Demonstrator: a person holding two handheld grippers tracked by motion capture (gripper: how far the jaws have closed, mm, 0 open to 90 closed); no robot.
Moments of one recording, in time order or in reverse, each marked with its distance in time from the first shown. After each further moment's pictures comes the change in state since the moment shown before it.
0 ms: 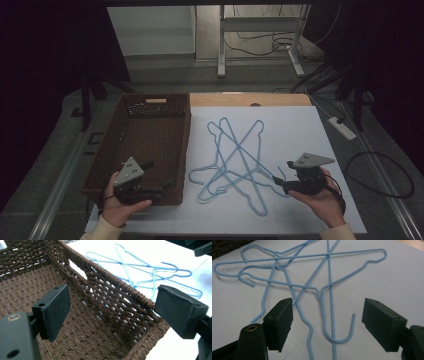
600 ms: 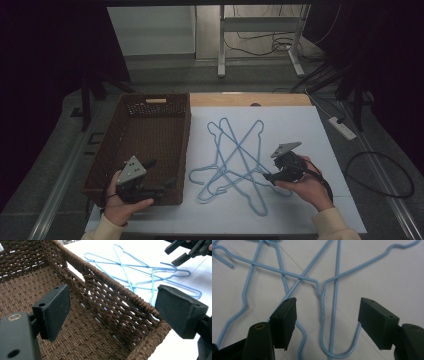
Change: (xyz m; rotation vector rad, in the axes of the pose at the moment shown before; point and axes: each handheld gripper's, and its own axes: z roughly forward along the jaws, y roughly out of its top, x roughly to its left) left arm -0.003 0.004 0.004 0.005 -0.005 0.015; right arm -0.005 0.026 0.052 0.263 0.041 -0.106
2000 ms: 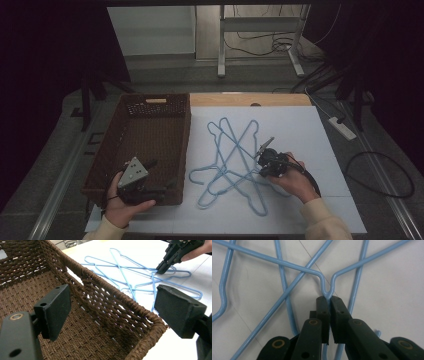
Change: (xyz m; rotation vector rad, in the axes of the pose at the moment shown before) left arm -0.008 0.004 -0.003 -0.016 0.017 0.025; right arm 0.003 0.027 0.044 0.255 0.059 -0.078
